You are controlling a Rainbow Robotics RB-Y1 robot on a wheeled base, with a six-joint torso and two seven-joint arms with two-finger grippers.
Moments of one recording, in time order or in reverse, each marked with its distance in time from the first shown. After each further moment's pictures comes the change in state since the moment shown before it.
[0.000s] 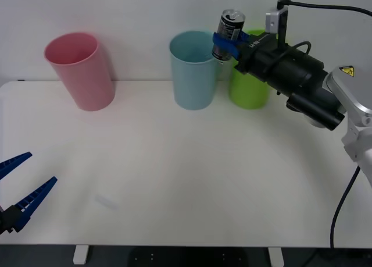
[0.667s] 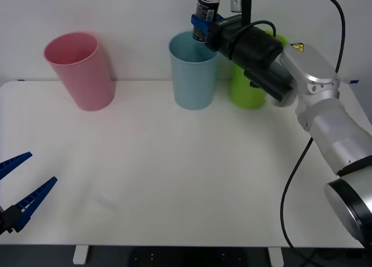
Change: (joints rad) right arm -0.265 0.196 0.000 0.349 0.072 0.170 0.040; left arm 0.000 0.000 0.000 0.000 0.000 0.000 0.000
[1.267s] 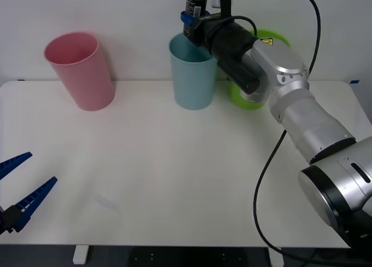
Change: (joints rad) right arm -0.111 0.103 0.000 0.149 0.018 0.170 0.048; left arm 0.000 0.000 0.000 0.000 0.000 0.000 0.000
